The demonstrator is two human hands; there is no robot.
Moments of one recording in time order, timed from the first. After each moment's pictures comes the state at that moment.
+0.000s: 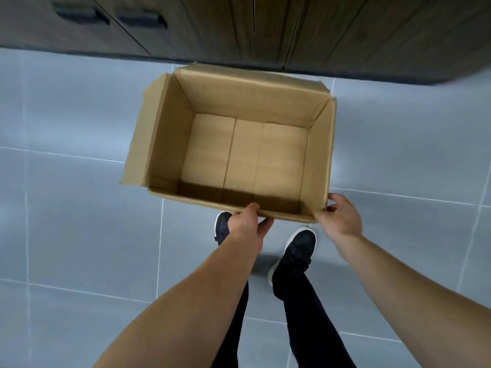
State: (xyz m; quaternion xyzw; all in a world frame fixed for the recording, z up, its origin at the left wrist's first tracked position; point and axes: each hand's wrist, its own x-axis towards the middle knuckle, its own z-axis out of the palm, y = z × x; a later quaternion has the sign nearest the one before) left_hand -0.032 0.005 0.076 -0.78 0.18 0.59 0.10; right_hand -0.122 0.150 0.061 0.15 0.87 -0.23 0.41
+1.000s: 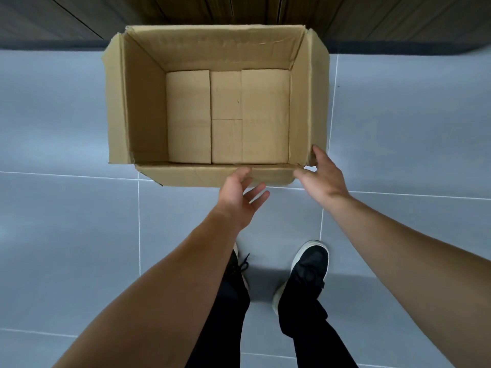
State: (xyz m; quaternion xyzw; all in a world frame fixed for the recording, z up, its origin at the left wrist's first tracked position) left_hand -0.074 -0.034 -0.065 -0.66 0.15 0.73 0.07; right_hand -0.175 0.102 -0.081 0.05 0.84 -0.32 0.42
